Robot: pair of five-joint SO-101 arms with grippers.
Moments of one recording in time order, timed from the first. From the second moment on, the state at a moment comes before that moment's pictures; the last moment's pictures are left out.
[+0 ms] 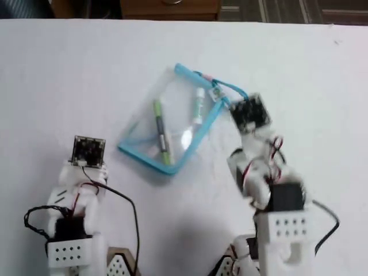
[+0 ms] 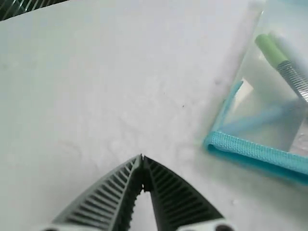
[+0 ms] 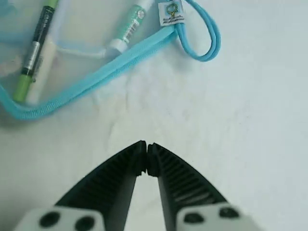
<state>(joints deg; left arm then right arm) -12.2 -93.6 96.3 43.0 -16.0 -6.4 -65.1 54.0 70.8 21.2</state>
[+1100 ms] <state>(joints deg) -12.2 -96.8 97.7 60.4 -16.0 -6.1 -101.9 96.3 70.2 21.2</state>
